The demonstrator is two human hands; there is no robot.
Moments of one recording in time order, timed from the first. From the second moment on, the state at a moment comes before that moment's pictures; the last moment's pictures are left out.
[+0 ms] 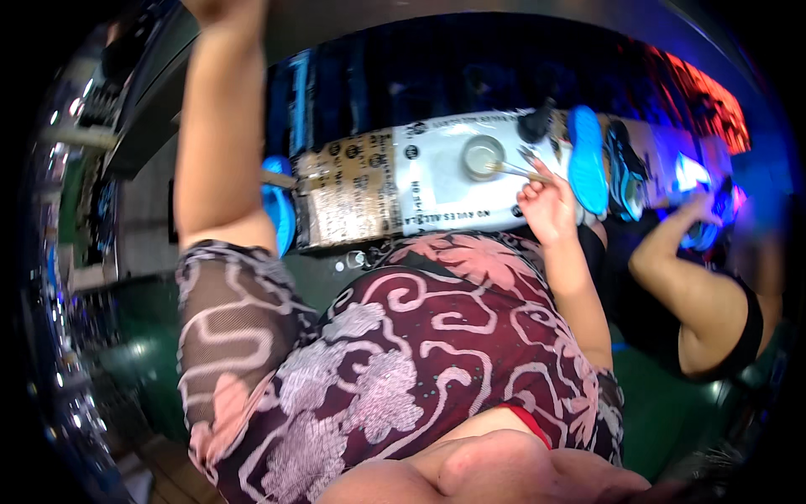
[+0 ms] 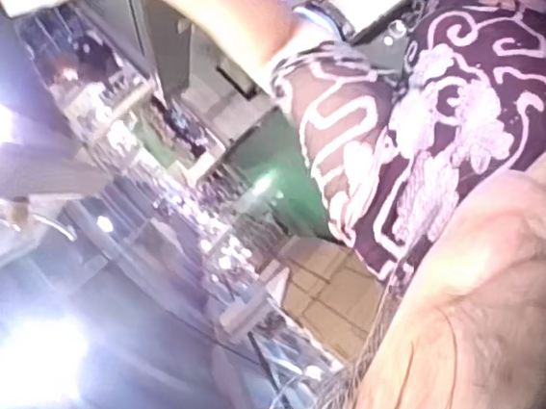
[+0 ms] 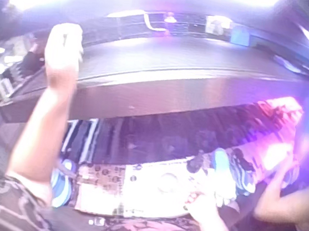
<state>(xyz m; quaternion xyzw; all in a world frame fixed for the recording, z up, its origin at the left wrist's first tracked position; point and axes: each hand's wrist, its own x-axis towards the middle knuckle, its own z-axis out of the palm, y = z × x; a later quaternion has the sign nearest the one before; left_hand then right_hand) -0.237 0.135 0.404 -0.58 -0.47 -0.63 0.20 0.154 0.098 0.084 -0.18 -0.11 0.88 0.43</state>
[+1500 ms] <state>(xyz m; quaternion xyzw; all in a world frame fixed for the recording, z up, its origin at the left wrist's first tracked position) -0.352 -0.219 0.063 0.08 -0.79 -0.50 -0.36 0.154 0.077 0.096 -0.32 -0.20 0.85 0.37</state>
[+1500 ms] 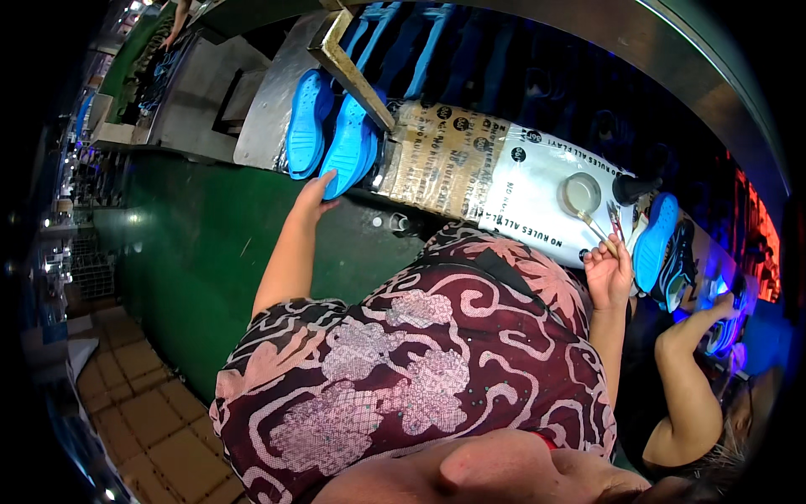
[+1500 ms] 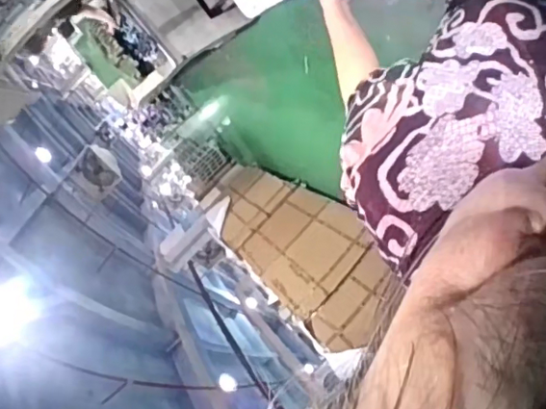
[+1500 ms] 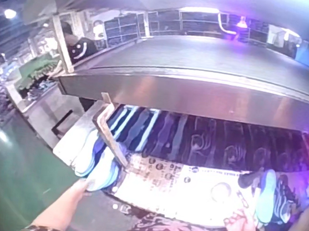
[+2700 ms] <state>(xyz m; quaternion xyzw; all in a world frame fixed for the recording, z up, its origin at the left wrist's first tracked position) -0.316 -0.321 0.089 -0.09 -0.69 -0.58 -0.43 0.160 0.075 0.091 -0.33 -0.19 0.84 0.38</state>
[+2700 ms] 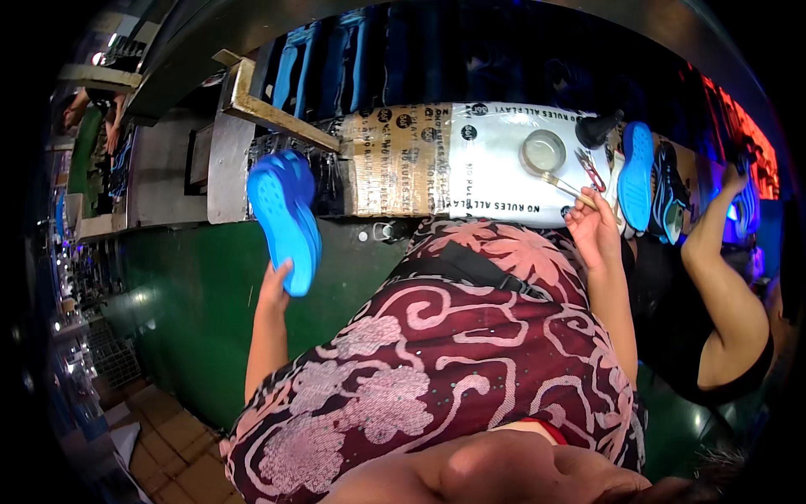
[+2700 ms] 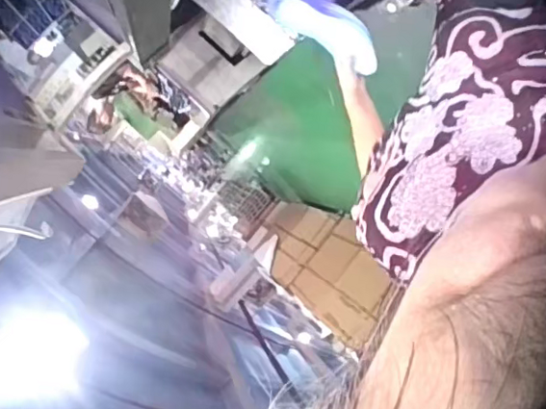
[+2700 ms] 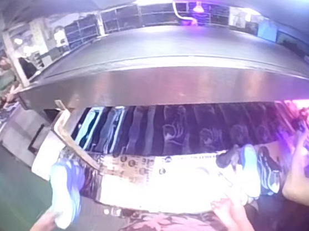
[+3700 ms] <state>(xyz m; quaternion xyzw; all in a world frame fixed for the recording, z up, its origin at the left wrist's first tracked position) -0.178 -0.091 0.081 0.03 -0.66 -0.48 -0.58 0.155 0.116 0.117 -0.41 -0.55 0.59 0.42</state>
